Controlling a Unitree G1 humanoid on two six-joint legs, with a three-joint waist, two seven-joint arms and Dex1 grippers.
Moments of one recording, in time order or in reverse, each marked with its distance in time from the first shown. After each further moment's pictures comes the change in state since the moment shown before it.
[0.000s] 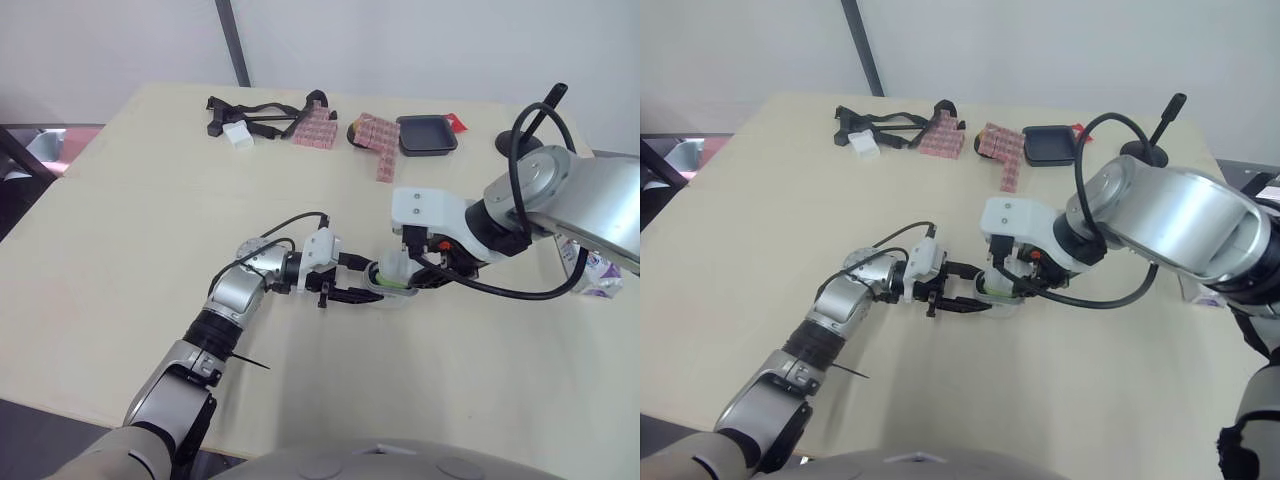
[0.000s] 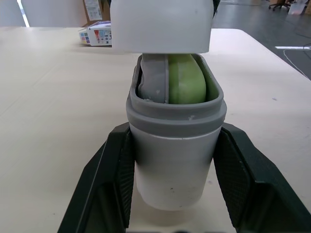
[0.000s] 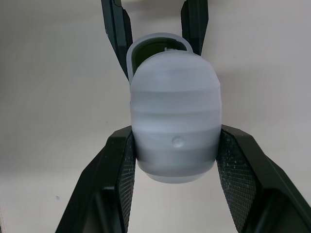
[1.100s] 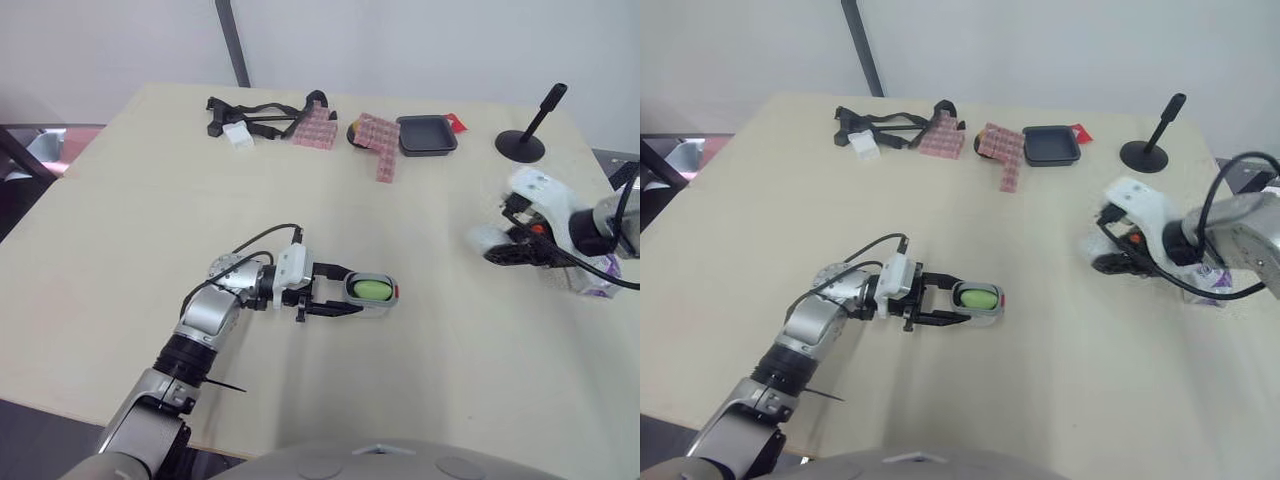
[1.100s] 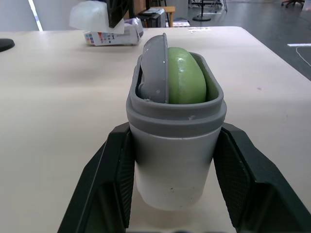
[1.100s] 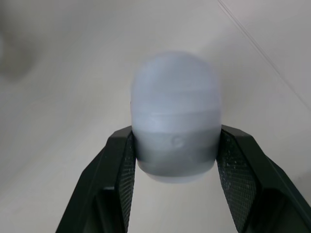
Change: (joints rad) left arm 0.135 0.081 0.049 -0.146 -0.039 -0.040 -0.001; right arm 0.564 -0.280 -0.465 0.204 0.074 -0.194 -0.209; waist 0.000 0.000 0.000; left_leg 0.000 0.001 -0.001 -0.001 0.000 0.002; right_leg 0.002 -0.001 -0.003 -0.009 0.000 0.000
